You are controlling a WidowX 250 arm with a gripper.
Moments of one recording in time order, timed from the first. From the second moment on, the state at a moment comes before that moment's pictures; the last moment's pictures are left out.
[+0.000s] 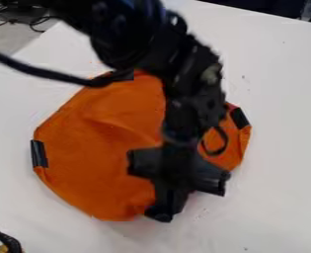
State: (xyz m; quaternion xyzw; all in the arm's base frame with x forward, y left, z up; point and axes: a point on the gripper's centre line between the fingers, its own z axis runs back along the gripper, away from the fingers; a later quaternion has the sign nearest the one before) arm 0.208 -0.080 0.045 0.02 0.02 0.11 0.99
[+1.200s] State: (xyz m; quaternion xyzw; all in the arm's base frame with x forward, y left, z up) arm 0.337 0.017 0.019 -0.06 0.04 0.06 1.00
